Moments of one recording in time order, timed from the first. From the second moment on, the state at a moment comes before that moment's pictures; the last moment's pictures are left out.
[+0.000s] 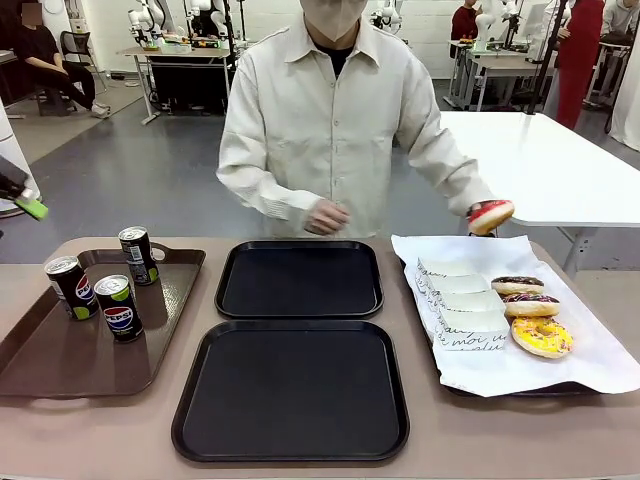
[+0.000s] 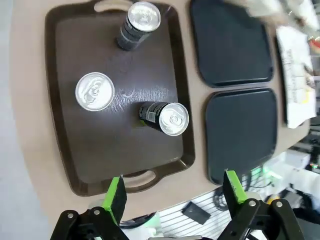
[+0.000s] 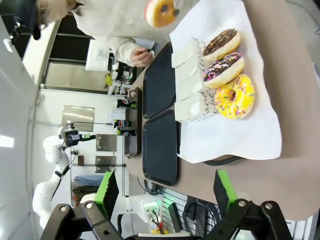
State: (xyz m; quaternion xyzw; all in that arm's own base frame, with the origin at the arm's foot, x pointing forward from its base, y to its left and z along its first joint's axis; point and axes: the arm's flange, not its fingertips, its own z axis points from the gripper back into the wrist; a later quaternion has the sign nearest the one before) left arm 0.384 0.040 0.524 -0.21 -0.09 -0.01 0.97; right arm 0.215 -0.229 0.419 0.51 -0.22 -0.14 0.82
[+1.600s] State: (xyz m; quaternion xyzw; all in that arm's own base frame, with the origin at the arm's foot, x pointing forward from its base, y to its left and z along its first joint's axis) left arm 0.392 -0.075 0.435 -0.02 -0.09 -0.08 0.99; right arm 0.215 -0.229 0.418 0.51 -0.22 -0.14 0.82
